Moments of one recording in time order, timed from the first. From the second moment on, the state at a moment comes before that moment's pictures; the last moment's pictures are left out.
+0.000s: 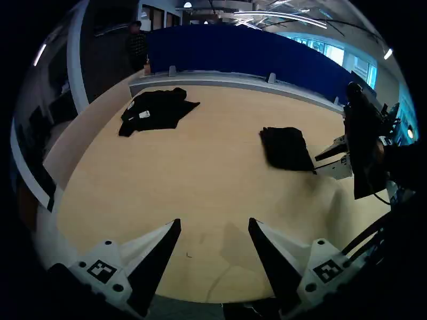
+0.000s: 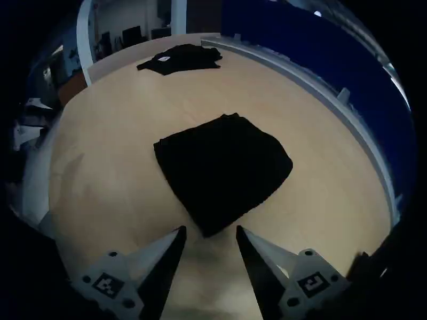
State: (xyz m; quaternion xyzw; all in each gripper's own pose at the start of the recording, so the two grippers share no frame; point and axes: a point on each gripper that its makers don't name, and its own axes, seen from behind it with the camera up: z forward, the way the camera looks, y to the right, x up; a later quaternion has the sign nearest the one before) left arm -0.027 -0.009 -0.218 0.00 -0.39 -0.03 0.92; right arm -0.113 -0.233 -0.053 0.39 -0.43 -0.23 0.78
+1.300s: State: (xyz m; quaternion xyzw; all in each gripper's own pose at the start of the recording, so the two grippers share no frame) left arm -0.020 -0.008 -0.214 0.00 -0.38 -0.03 0.92; right arm -0.048 -0.254 -0.016 0.39 -0.36 -0.21 0.82
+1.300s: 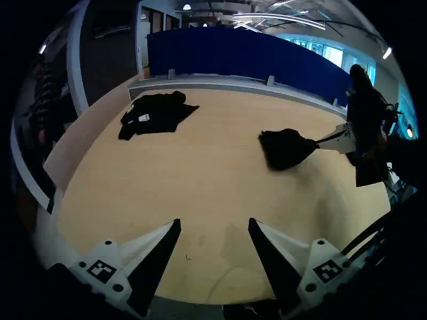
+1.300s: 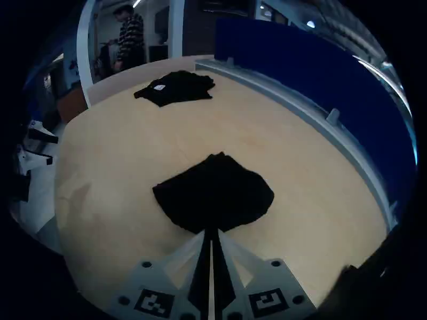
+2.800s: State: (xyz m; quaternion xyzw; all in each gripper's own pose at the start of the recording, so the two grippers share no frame) left arm 0.005 0.015 -0.179 -0.03 -0.36 -0.02 0.93; right arm 0.127 -0.184 0.076 0.33 -0.27 -0.18 0.89
